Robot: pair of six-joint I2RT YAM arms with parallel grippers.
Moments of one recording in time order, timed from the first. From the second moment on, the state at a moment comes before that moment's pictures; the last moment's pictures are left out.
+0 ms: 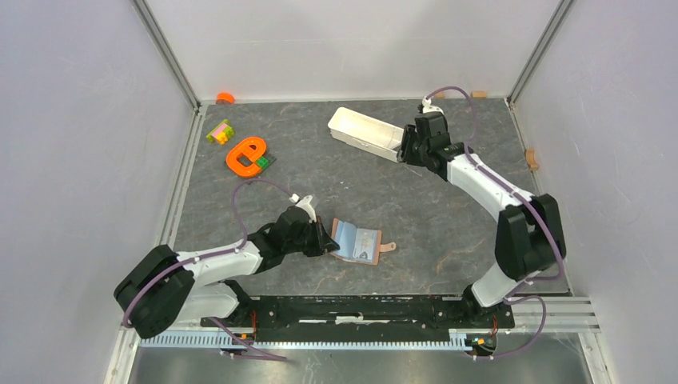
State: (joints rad) left arm -0.78 1.21 0.38 0.15 0.15 -0.85; right arm 0.37 1.59 1.18 -0.31 0.11 0.42
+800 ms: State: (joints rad) left arm -0.75 1.25 0.41 0.14 0.16 -0.84; right arm 0.32 1.89 1.32 -0.20 0.23 0.62
